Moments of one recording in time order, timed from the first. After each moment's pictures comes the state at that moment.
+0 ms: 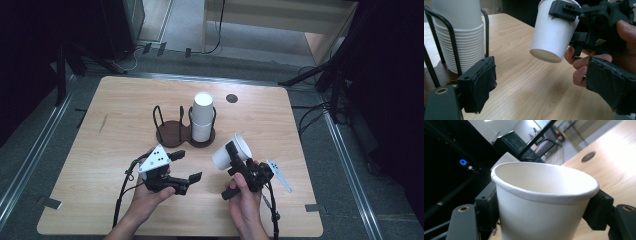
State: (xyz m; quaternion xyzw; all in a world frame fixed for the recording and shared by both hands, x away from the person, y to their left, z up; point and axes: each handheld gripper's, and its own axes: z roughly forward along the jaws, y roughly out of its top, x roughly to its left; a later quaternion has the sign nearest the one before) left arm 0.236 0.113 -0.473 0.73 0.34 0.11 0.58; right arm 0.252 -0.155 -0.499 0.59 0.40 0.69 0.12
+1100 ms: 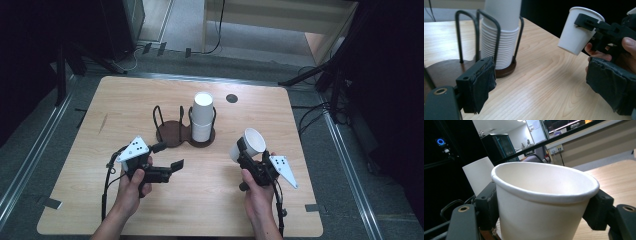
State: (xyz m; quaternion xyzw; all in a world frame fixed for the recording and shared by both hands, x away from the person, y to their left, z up) left arm 0.250 0.157 -0.473 0.71 0.38 0.12 0.58; right arm 0.269 -0.181 -0.500 0.52 0.47 0.65 0.29
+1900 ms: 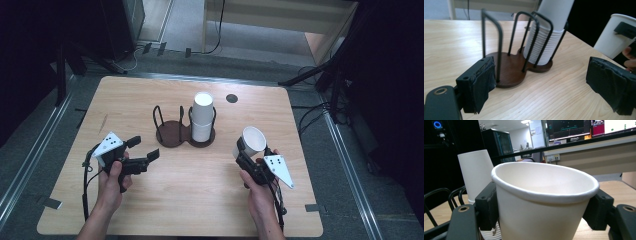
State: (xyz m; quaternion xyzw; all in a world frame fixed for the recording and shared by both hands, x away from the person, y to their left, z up) left arm 0.259 0.218 -0.488 0.67 0.45 0.17 0.56; right arm 0.273 -0.180 -0.503 0.47 0.51 0.62 0.37
